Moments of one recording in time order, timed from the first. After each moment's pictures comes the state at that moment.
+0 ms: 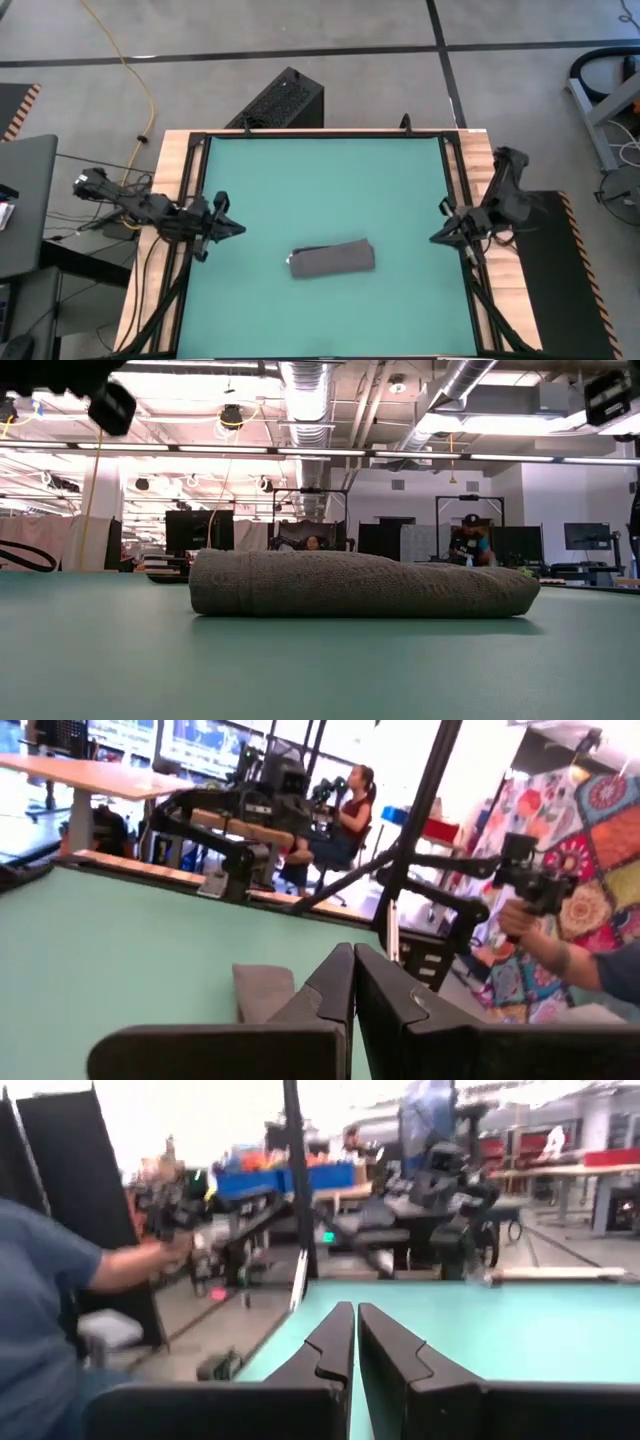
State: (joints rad) left arm -0.40 0.30 0.24 0.17 -0.27 -0.26; right arm 1.00 0.02 0.23 -0.07 0.73 0.03
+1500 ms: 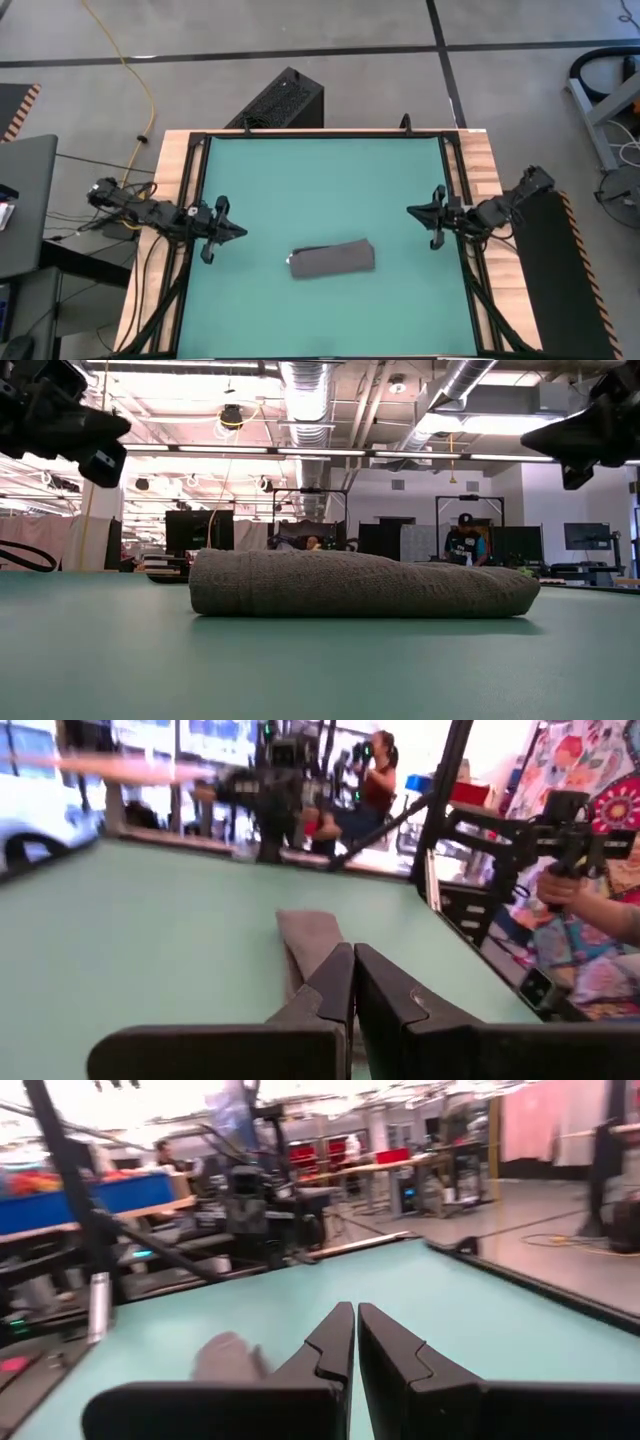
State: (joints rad) left arm -0.40 0.02 0.01 0.06 -0.31 -0.18; right arm 0.57 0.01 0.01 0.10 0.80 0.12
